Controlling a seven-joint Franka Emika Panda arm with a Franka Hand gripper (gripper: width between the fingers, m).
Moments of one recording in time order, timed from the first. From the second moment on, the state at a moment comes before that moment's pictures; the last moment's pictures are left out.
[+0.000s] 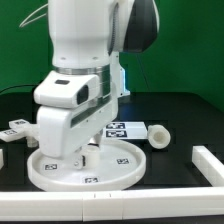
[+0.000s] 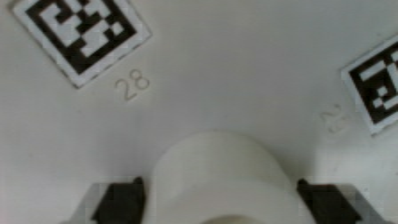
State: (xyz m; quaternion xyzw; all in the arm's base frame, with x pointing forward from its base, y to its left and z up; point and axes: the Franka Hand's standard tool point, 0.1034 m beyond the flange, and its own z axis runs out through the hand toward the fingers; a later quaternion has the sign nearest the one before) arm 0.519 -0.058 0.012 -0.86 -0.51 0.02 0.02
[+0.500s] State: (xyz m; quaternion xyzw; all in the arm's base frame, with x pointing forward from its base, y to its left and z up) arm 0.555 -0.014 0.011 -0.86 -0.51 0.00 0.03
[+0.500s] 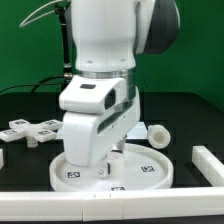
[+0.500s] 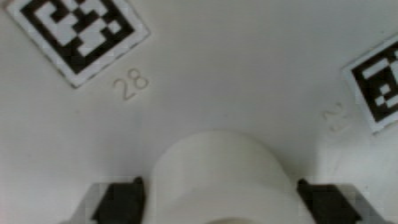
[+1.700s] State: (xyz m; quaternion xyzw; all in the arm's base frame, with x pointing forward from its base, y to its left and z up) arm 0.555 0.025 0.010 -0.88 -0.48 0.01 0.03
